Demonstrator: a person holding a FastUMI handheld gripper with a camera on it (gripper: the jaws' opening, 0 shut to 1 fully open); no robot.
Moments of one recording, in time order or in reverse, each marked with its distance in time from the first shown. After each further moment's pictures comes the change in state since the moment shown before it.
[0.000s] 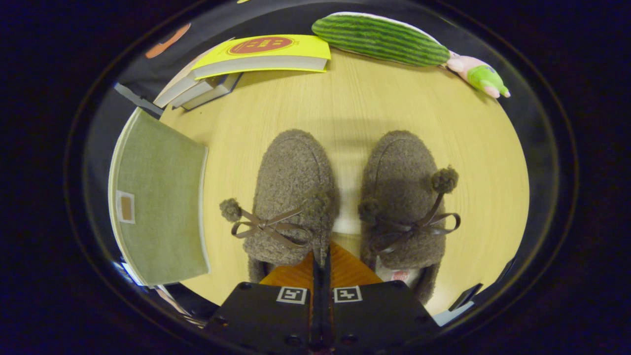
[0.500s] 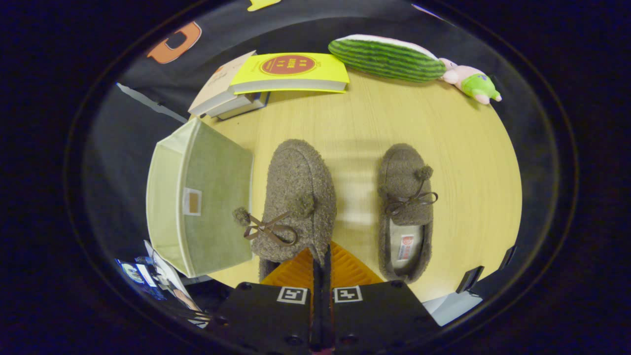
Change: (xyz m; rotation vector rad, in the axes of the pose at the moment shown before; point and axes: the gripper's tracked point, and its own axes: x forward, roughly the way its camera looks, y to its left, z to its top) arm -0.091 0.051 -0.002 -0.013 -0.053 0.054
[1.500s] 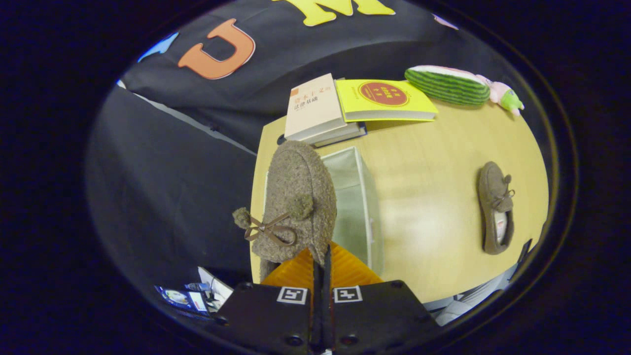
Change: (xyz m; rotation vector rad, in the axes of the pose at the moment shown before) arm -0.029 0.240 0.031 0.116 -0.131 0.241
